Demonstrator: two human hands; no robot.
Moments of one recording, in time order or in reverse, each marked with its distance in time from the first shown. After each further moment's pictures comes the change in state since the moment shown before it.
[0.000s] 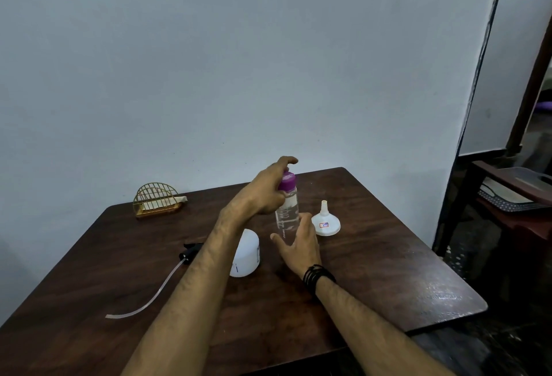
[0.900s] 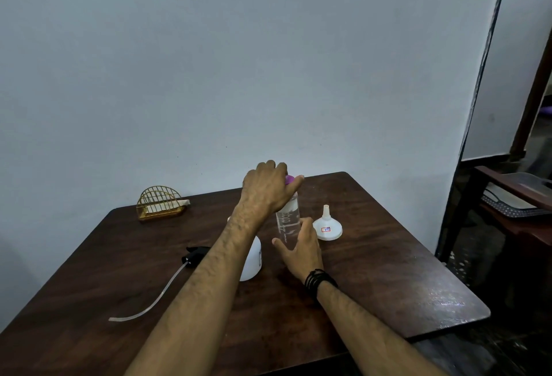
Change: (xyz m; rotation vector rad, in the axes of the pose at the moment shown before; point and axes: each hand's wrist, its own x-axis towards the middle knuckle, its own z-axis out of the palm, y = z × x) left_hand 0.016 0.001 0.011 0.617 0.325 -0.041; right_hand 0.000 0.001 0.001 -0.021 -0.018 0.014
